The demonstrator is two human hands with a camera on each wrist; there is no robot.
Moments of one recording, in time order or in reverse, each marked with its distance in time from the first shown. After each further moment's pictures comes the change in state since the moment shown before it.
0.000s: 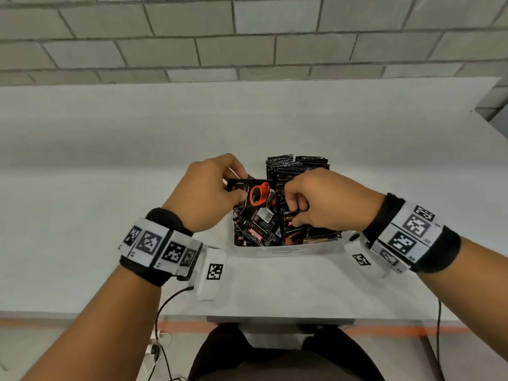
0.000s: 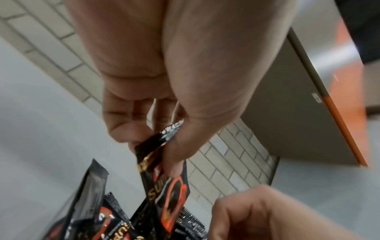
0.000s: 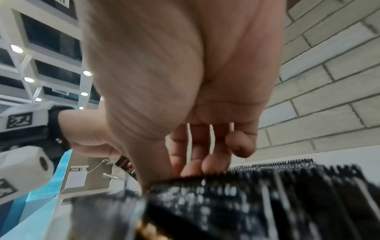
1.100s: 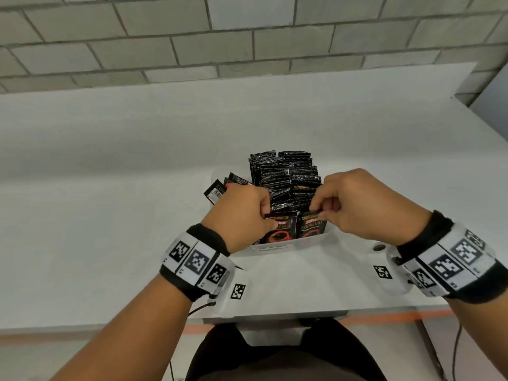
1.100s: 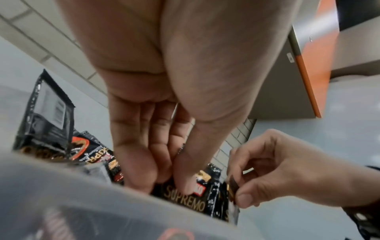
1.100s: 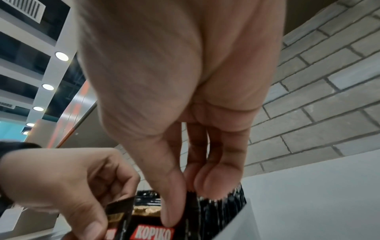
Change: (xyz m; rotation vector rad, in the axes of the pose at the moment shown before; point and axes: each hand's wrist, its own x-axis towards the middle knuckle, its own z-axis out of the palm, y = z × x) left_hand 0.000 0.031 0.068 0.169 -0.247 0.076; right_hand -0.060 0.041 0.007 0.113 0.215 0.057
